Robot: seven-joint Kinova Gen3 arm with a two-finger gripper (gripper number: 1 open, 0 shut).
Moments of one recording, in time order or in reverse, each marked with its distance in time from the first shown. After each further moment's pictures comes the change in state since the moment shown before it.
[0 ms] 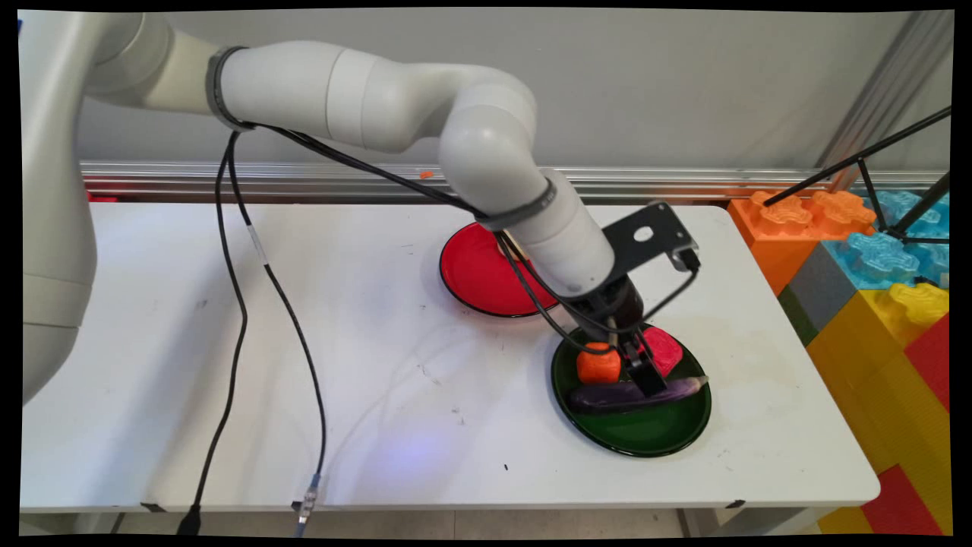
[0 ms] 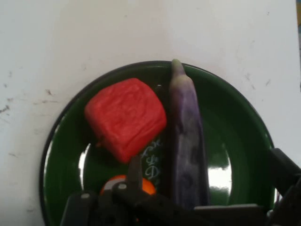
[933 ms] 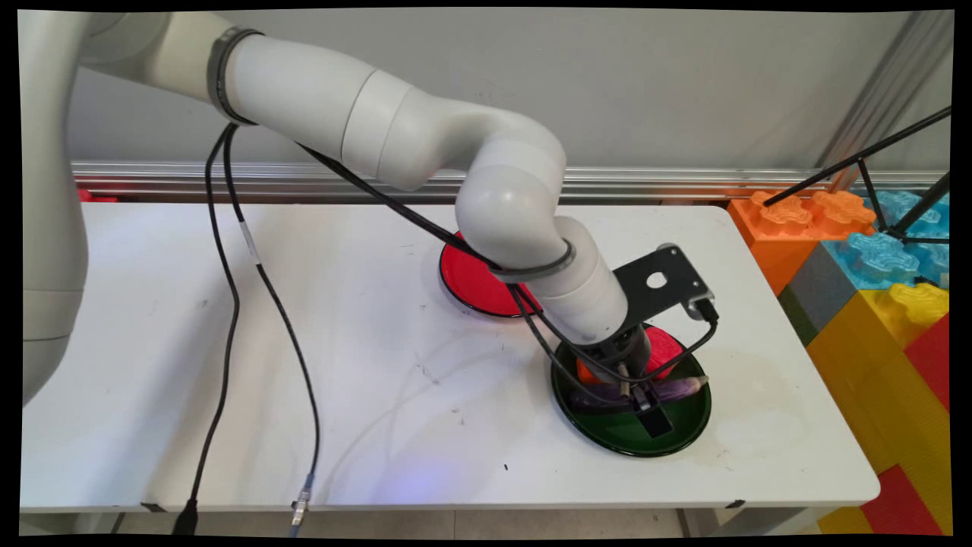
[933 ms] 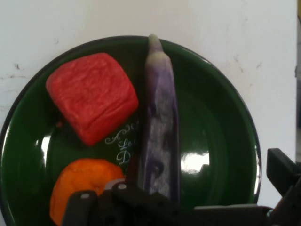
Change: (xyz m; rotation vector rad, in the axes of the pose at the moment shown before) arm -0.009 0.039 0.022 0.045 -0.043 -0.026
